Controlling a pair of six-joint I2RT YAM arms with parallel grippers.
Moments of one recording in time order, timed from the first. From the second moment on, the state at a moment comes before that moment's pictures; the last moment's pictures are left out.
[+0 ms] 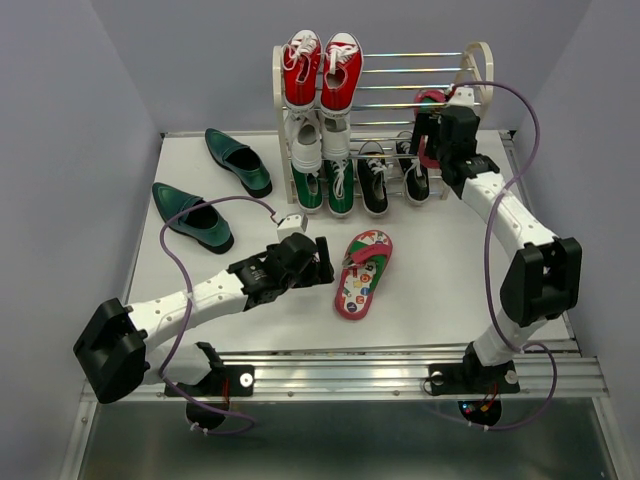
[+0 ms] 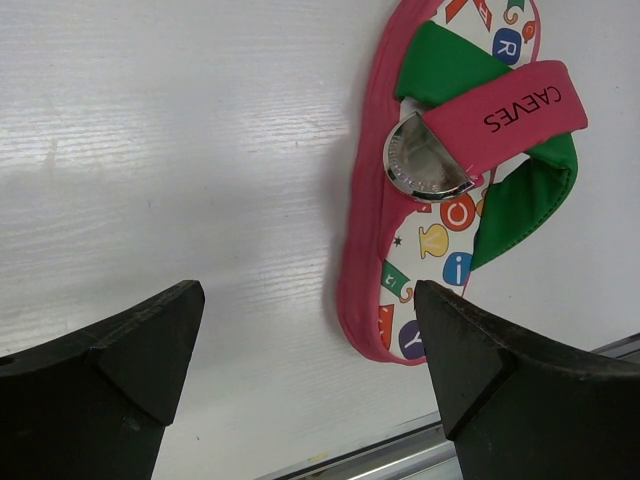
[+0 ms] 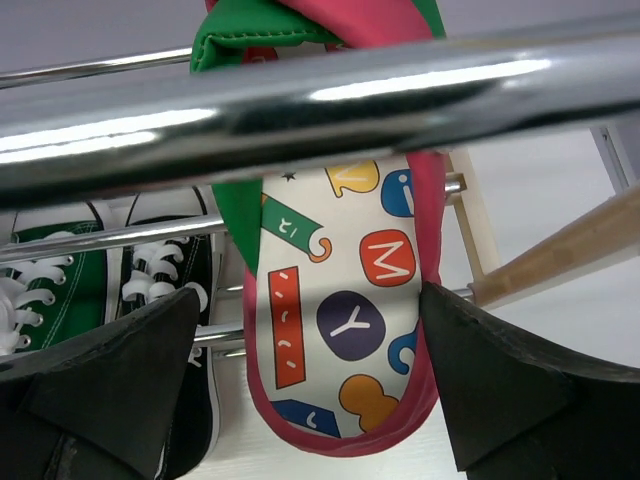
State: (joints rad) left arm -0.91 1.21 0.77 -0.33 -0.31 -0.84; right arm 0.22 1.67 1.47 -0.15 0.29 0.16
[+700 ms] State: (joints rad) left arm -1.00 1.15 0.73 -0.28 -0.22 -0.77; right arm 0.22 1.51 1.46 -0.20 0.22 0.14
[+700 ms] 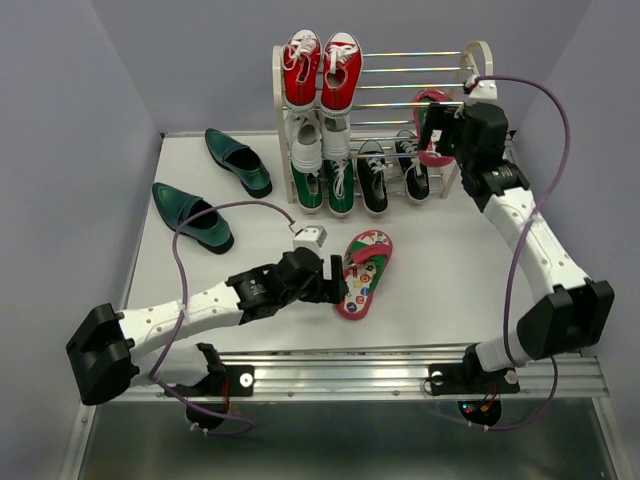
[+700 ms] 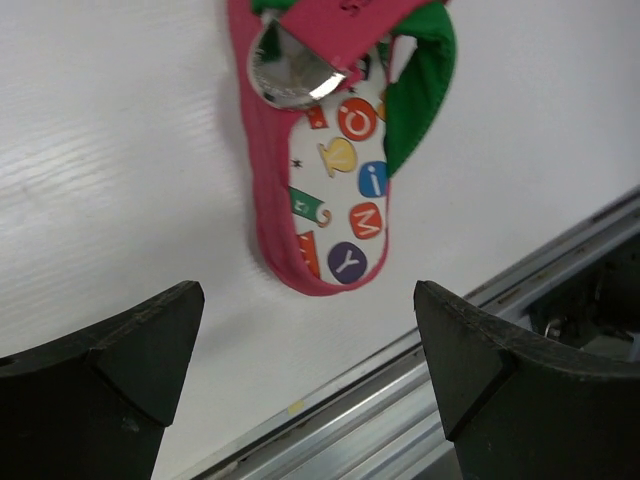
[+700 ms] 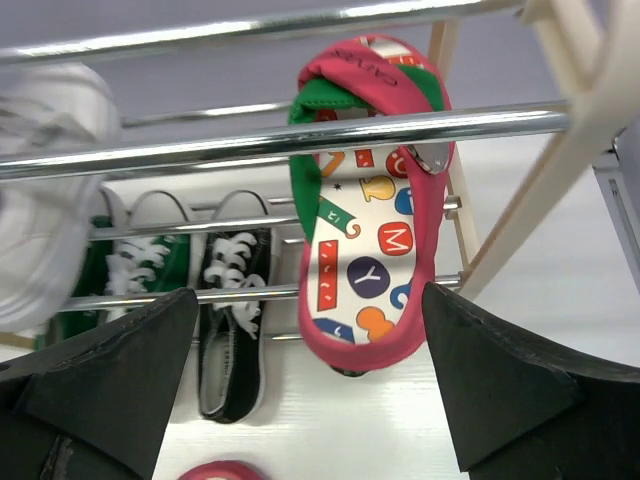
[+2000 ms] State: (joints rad) left arm -1.14 1.62 0.86 -0.08 -0.28 -0.56; right arm 0.22 0.97 1.01 -0.36 -0.06 0.41
